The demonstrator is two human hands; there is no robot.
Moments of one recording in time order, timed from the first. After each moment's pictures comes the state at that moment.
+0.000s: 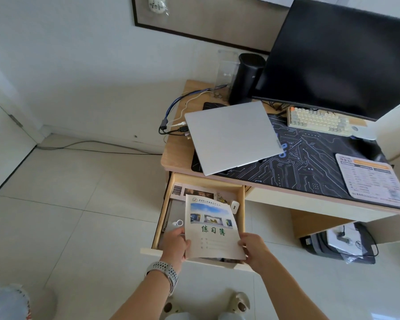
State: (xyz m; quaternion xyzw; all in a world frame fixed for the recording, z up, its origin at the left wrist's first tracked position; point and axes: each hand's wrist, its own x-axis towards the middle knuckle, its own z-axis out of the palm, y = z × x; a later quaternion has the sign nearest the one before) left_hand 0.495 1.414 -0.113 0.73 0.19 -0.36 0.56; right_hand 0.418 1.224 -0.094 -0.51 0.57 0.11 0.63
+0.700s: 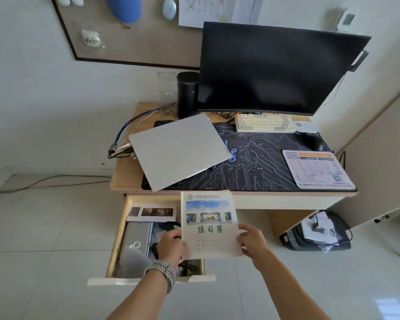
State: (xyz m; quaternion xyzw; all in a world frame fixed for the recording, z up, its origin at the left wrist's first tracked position) left_hand 0.458 1.289 -0.075 0.79 0.10 -0.33 0.51; right_hand 0.355 1.102 -0.054 -0.60 0.51 0.03 0.62
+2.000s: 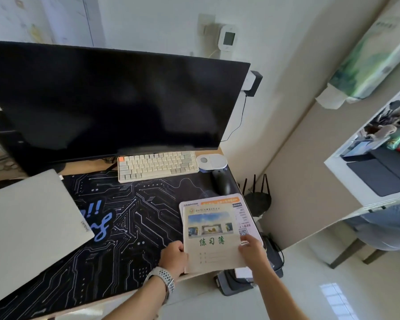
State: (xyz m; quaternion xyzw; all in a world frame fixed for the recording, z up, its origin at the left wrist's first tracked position) left_hand 0.463 0.799 -0.107 0.84 -0.11 -0.38 0.37; right_hand 0.313 0.645 -0.056 -0.66 0.60 -0.02 0.45
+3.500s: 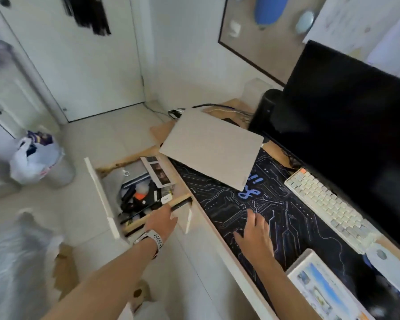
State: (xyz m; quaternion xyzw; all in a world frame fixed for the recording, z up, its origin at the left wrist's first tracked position) left_hand 0.414 1.051 -0.078 0.92 0.28 -0.11 0.26; right_hand 0.468 0.801 -0.050 -0.98 -0.09 0.11 0.12
